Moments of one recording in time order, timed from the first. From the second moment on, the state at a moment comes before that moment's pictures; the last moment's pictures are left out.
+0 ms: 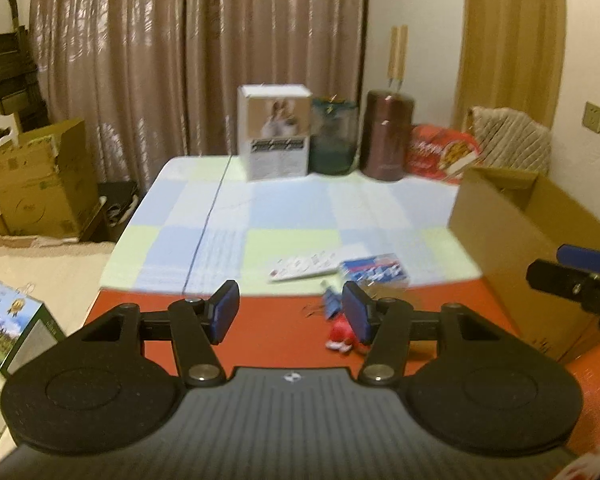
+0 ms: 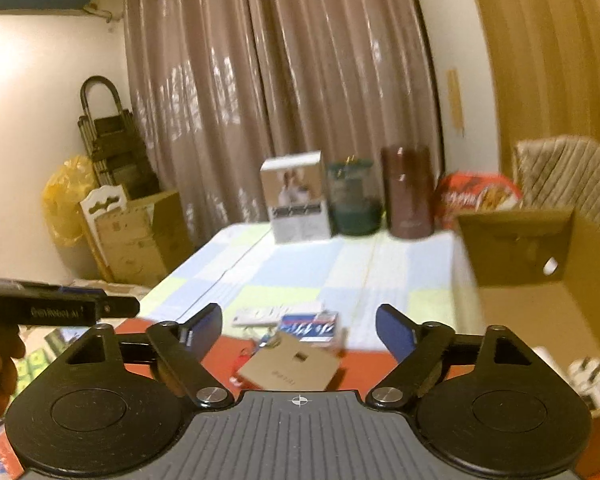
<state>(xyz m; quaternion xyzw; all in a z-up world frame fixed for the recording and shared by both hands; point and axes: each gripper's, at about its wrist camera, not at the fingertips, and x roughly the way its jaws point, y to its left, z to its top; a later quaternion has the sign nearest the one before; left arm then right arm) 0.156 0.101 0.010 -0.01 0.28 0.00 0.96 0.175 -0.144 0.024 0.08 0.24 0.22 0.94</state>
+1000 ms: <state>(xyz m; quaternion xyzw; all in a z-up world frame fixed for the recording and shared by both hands) 0.252 0.129 -0.046 -0.01 0.36 0.01 0.93 0.291 -0.086 -0.074 0.19 0.44 0.16 0.86</state>
